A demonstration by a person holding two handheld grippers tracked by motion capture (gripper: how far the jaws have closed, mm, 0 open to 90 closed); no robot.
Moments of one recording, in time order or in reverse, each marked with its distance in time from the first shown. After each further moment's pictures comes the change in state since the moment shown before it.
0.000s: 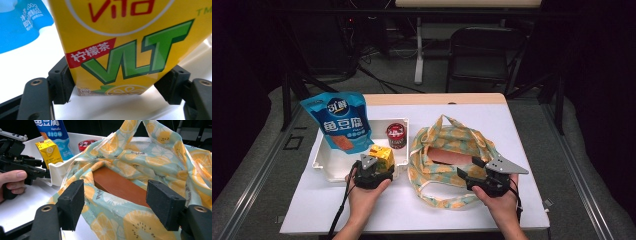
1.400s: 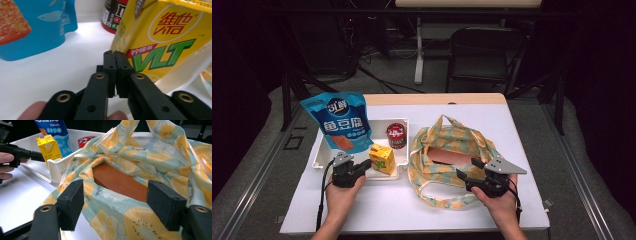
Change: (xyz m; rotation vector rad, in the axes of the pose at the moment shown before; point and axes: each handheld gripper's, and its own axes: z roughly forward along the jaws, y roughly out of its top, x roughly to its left) left arm 0.052 0.005 -0.031 -0.040 -0.139 -0.042; right arm 0.000 -0.004 0.003 0.014 0.003 -0.002
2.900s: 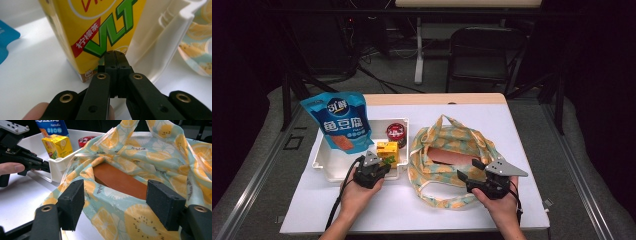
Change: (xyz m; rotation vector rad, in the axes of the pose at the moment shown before) left arm -0.048 0.012 0.035 0.171 -0.053 0.247; right arm 0.001 -0.003 -0.004 -0.006 -0.006 0.003
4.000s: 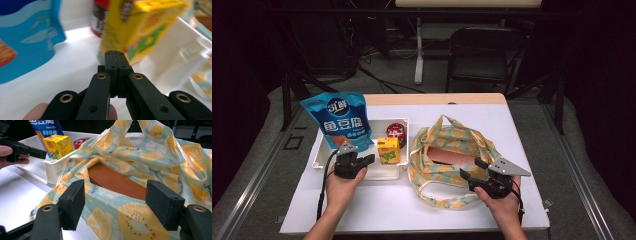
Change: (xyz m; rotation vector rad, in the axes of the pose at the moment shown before) left arm 0.050 0.000 -0.030 -0.094 0.015 -0.208; right arm -0.004 0.000 -0.003 -0.011 -0.024 0.017
